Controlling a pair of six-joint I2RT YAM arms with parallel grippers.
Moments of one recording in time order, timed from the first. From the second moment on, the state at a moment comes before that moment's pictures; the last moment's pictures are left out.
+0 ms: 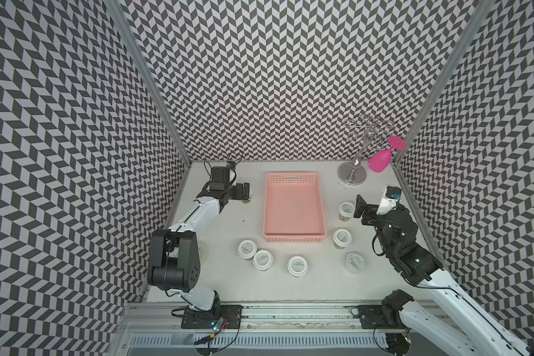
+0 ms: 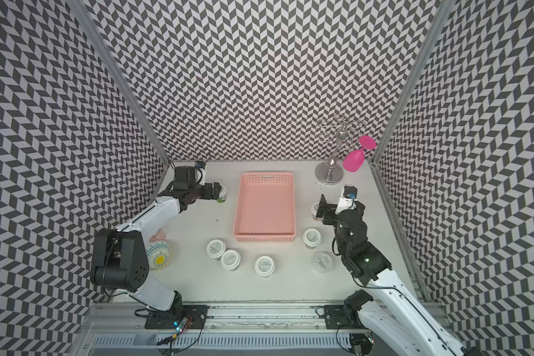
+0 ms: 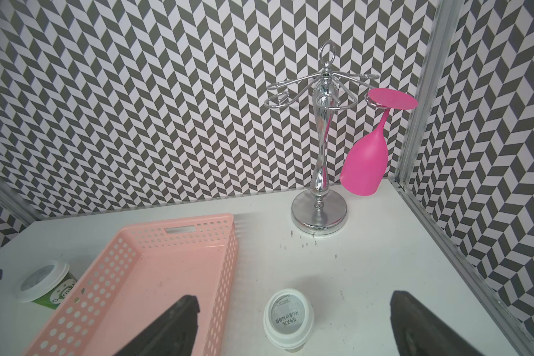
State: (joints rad) left arm -0.11 1.64 1.17 -0.26 0.06 0.00; right arm 0.48 0.73 0.67 -0.13 0.52 0.20
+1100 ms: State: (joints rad) left arm -0.14 1.95 1.47 -0.50 0.04 -0.04; right arm 0.48 0.71 0.65 -0.12 0.55 0.19
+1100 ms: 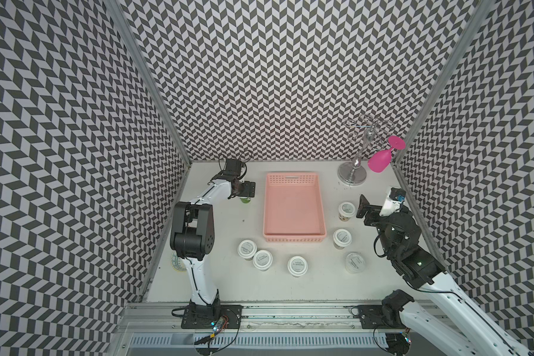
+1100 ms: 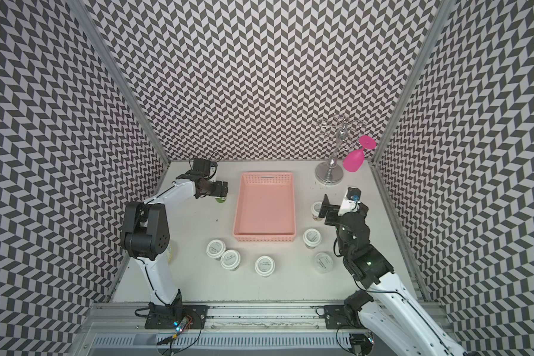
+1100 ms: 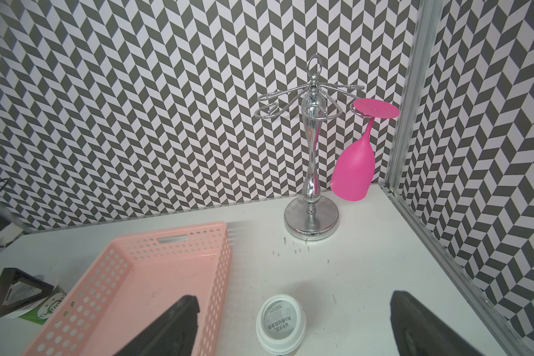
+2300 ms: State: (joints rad) left arm -0.14 1.99 1.49 -0.52 0.06 -0.04; right arm 0.48 0.71 0.65 -0.10 0.55 0.19
